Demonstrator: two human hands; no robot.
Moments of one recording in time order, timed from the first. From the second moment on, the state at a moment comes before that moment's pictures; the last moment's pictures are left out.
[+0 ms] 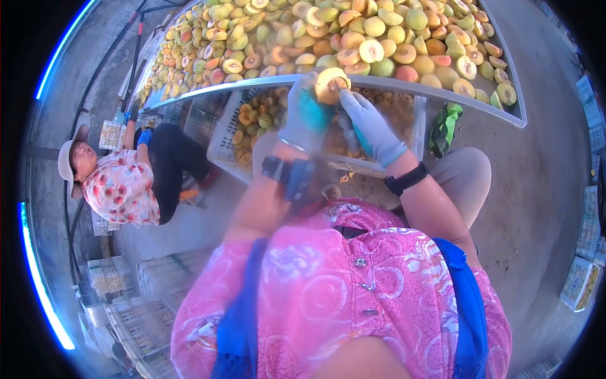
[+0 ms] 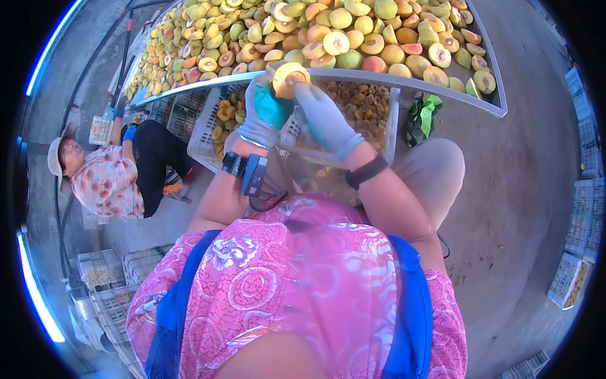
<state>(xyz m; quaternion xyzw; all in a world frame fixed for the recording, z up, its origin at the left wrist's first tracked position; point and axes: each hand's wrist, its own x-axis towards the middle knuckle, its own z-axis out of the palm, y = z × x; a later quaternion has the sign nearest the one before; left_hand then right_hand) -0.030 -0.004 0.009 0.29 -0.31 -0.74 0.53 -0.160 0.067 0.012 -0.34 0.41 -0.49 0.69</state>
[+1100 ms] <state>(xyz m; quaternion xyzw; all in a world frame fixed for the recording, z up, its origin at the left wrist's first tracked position) -0.044 0.003 0.014 0.39 -0.47 -0.57 0.56 -0.155 0.080 0.017 -0.26 0.28 -0.48 0.79</state>
